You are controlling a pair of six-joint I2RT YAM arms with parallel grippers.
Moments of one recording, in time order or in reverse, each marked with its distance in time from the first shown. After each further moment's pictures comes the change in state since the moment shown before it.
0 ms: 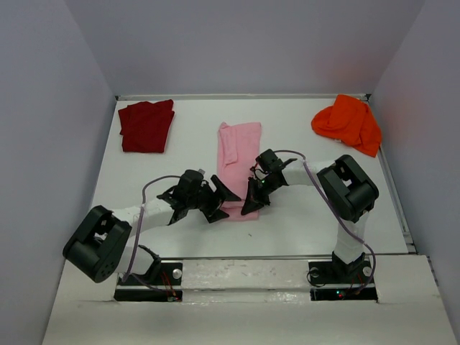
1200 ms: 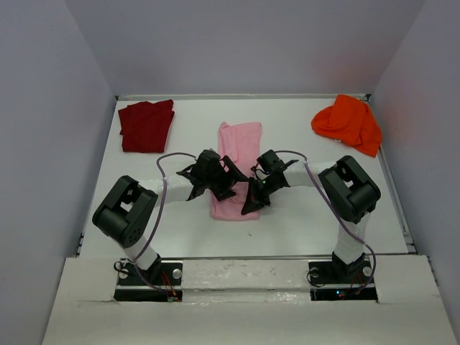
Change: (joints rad) left arm -0.015 0.328 0.301 -0.016 -0.169 0.084; right arm -0.001 -0.015 -0.028 0.038 -0.011 0.001
